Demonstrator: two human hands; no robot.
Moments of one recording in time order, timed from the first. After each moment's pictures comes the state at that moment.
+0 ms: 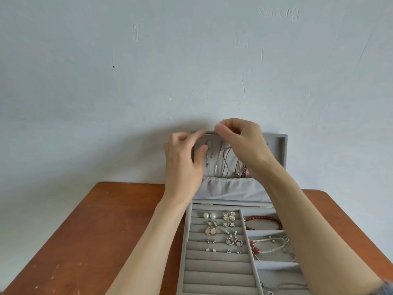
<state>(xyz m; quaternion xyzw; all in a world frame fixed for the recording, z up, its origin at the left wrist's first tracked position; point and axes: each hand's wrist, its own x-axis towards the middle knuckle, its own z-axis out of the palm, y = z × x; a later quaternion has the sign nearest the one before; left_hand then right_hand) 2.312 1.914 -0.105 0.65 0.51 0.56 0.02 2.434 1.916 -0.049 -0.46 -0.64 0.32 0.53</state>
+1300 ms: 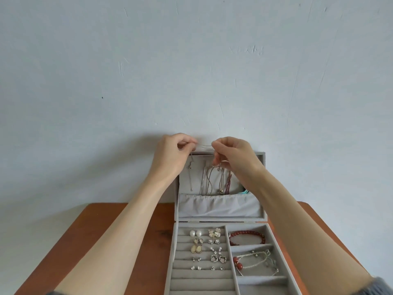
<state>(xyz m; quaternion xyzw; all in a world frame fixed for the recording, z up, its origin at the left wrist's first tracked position) 2.312 1.945 -0.049 0.67 0.50 0.53 0.13 2.461 1.927 -0.042 -0.43 -0.57 0.45 0.53</state>
